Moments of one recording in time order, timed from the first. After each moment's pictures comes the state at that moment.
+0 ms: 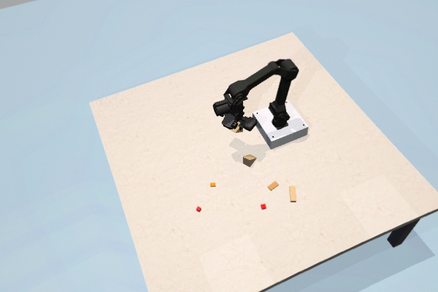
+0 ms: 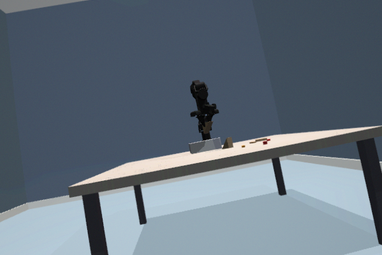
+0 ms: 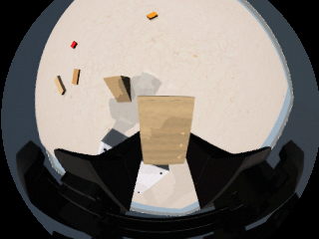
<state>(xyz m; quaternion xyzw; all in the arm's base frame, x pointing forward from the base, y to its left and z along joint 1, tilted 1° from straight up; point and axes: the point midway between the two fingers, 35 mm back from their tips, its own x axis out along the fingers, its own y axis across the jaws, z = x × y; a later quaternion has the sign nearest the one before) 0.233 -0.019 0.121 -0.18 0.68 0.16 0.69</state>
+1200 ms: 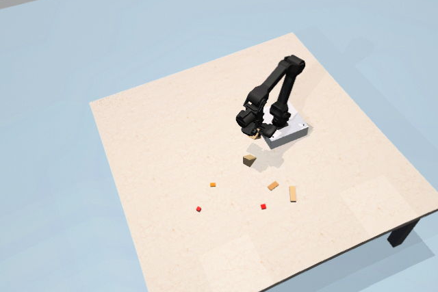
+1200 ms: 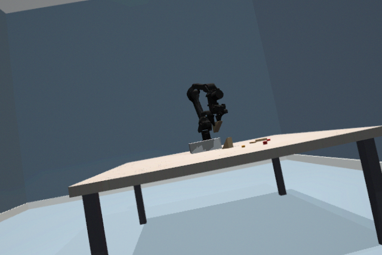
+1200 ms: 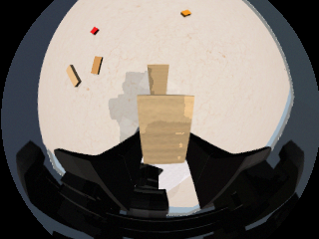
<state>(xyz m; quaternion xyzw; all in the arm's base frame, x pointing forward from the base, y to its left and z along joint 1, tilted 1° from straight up) 0.173 0.054 0.115 -0.18 0.68 0.16 0.69</state>
